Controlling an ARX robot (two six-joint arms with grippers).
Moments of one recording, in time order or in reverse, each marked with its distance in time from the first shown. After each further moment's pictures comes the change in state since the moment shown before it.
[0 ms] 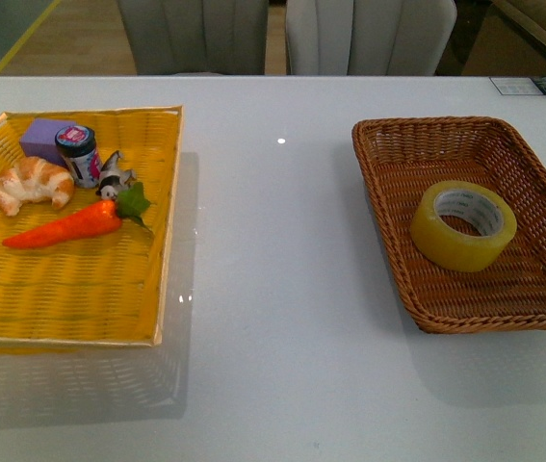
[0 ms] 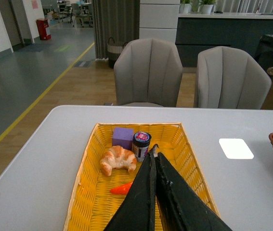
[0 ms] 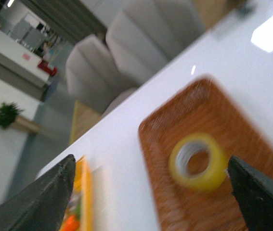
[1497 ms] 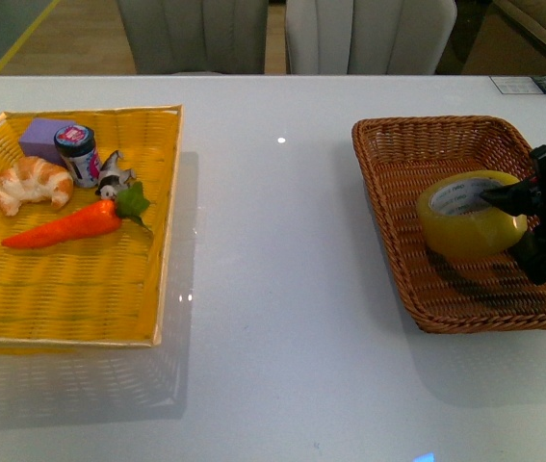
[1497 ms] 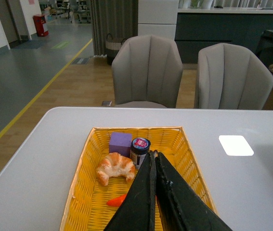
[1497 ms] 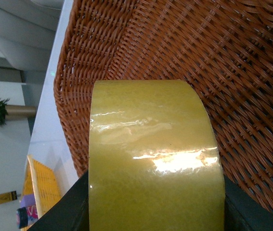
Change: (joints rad) left arm -0.002 0.579 0.018 0.568 -0.001 0.000; right arm 0.277 1.480 0.536 0.616 0.146 0.387
